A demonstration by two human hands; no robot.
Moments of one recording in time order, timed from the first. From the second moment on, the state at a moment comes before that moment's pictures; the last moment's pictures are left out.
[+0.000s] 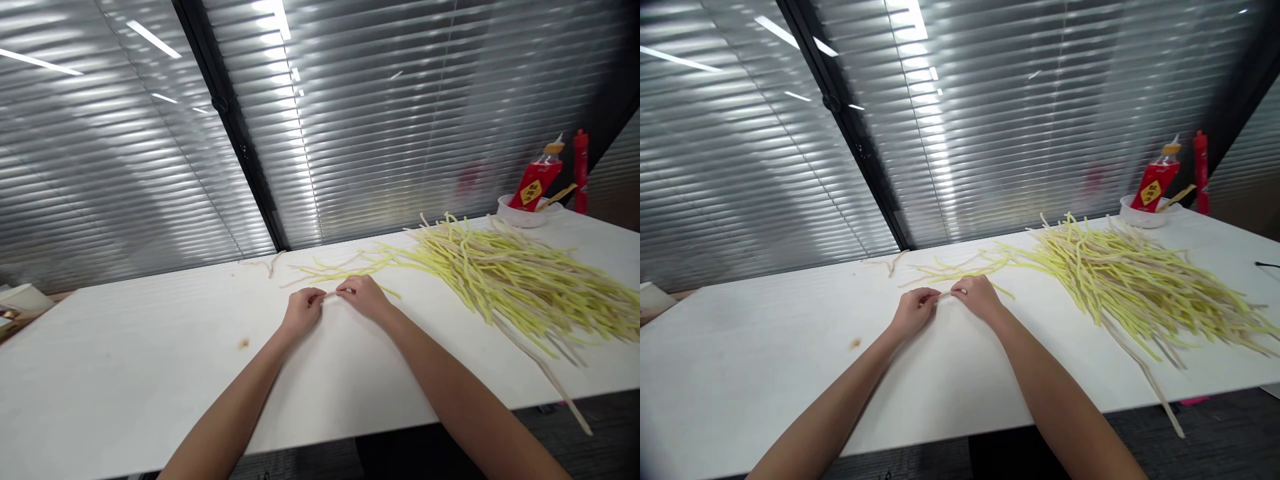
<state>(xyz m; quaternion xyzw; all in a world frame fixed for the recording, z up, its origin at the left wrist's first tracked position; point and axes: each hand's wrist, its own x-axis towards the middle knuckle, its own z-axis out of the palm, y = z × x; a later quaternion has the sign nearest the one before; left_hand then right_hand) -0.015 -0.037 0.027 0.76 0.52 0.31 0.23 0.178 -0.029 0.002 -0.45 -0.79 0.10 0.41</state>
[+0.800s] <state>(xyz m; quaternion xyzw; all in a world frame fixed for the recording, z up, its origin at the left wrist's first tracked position) -0.015 -0.041 0.028 0.84 0.47 0.26 0.12 0.188 -0.023 0.005 -0.58 -0.71 0.00 0.41</state>
